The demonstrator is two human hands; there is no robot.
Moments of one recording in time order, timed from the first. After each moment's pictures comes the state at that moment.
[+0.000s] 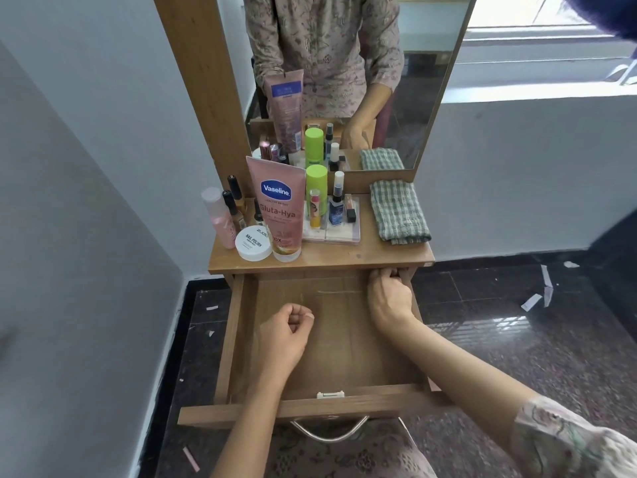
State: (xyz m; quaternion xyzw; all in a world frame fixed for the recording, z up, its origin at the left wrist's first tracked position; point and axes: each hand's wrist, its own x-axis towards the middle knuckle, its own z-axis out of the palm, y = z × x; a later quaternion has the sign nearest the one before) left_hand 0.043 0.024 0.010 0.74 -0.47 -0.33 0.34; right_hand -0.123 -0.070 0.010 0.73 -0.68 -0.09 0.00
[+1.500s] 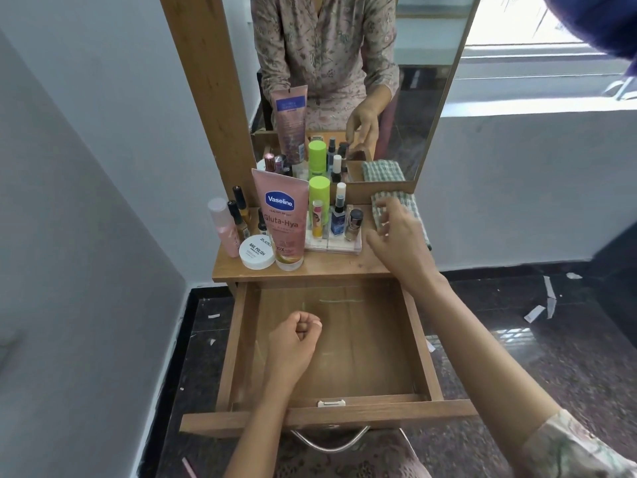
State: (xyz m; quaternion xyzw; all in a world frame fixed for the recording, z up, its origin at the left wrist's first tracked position) left_hand 0.030 0.025 0.027 0.74 -0.46 -0.35 0.34; right_hand -0.130 -0.104 0.112 0.72 -0.56 0.37 -0.16
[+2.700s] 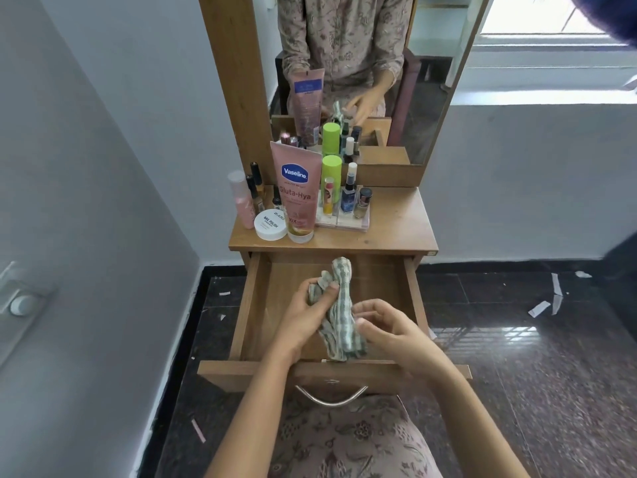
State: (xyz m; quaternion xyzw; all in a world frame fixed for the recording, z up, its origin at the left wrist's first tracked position) left_hand 0.024 0.043 0.046 0.62 -0.37 -0.55 0.43; right_hand -0.157 0.043 0.059 0.62 -0.48 0.21 -0.59
